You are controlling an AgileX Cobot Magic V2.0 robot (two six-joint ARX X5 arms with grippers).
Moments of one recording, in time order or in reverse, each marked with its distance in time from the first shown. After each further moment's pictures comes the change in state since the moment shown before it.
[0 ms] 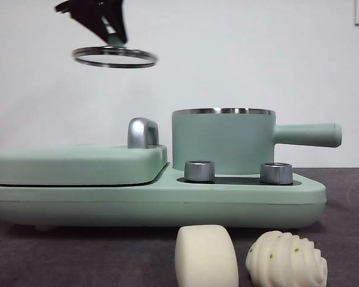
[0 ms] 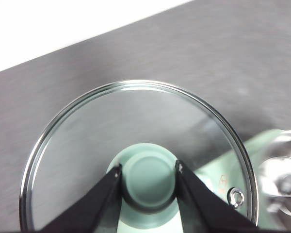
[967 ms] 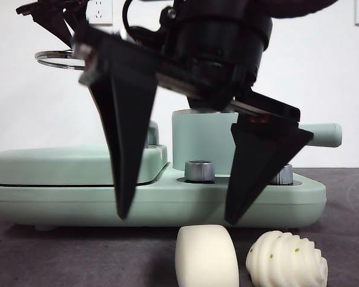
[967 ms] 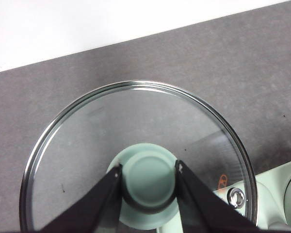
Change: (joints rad) left arm 0.135 0.000 0.000 0.009 0.001 -0.001; right arm 0.803 0.907 0.222 -0.024 0.485 0.460
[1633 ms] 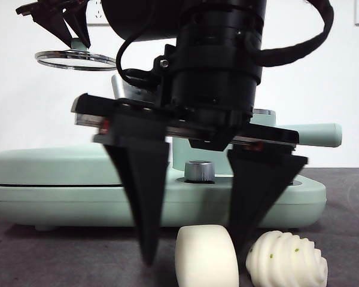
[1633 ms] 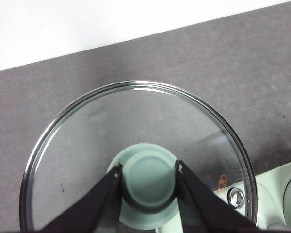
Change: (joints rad) left arm 0.000 0.000 0.000 0.000 0.000 -0.007; right arm 0.001 0.089 0.008 0.003 0.038 0.000
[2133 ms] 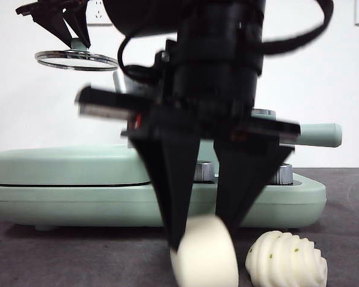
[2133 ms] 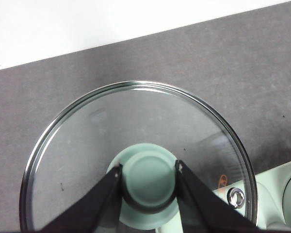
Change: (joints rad) left arm 0.000 0.000 0.000 -0.004 0.000 -0.001; right arm -0.019 -0.001 0.045 -0.072 -0.001 -0.010
